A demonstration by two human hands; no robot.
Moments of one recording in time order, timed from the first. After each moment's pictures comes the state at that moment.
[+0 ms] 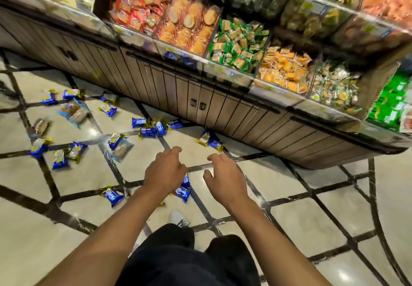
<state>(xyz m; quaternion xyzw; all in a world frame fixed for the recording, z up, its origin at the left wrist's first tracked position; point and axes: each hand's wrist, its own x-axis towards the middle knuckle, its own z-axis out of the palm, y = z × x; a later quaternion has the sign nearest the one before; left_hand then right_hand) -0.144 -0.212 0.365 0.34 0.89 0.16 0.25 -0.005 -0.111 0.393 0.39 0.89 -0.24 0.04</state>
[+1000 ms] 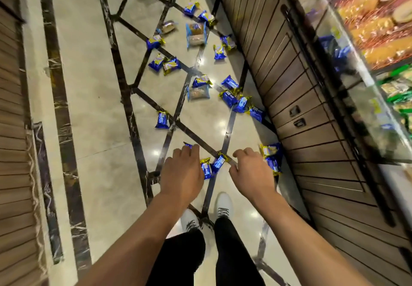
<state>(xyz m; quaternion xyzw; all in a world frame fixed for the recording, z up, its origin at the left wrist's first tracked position) -0.101 -0.199 0.273 0.02 0.98 0.04 0.18 -0.122 -0.022 0.251 -0.03 0.97 -0.13 0.22</state>
